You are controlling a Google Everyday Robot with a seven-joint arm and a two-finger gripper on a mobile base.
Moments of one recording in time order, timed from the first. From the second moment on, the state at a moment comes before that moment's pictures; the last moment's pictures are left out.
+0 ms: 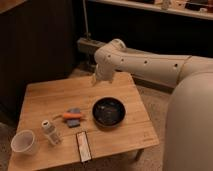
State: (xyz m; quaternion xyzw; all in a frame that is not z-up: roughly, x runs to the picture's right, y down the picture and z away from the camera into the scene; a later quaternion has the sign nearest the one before) arm -0.020 -0.045 0.775 -0.20 0.05 0.62 0.76
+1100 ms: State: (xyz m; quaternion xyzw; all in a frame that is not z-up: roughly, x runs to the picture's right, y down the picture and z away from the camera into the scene) arm -0.020 -0.045 0.775 -0.20 0.05 0.62 0.76
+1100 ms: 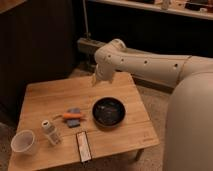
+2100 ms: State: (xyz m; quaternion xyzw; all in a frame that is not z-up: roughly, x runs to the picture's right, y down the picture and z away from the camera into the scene) arm -0.018 -0.043 0.776 -0.19 0.05 0.62 0.76
